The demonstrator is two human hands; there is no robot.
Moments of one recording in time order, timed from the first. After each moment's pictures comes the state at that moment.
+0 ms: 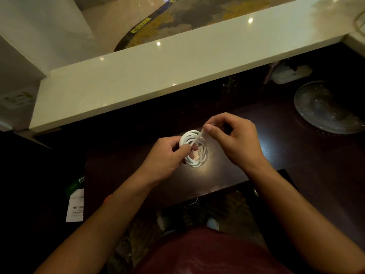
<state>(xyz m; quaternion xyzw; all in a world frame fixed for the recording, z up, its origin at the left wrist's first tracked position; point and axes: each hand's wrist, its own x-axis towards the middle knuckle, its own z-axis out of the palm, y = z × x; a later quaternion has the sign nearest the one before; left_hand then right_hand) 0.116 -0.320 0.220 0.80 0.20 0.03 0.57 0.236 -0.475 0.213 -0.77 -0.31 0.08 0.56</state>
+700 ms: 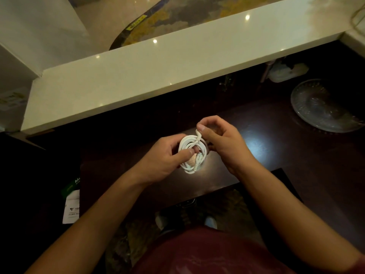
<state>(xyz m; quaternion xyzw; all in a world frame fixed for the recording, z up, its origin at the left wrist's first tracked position) 0.123 -0.315 0.230 0.81 0.10 -0.02 0.58 0.239 -0.461 0.194 -0.62 -0.16 0.32 0.70</state>
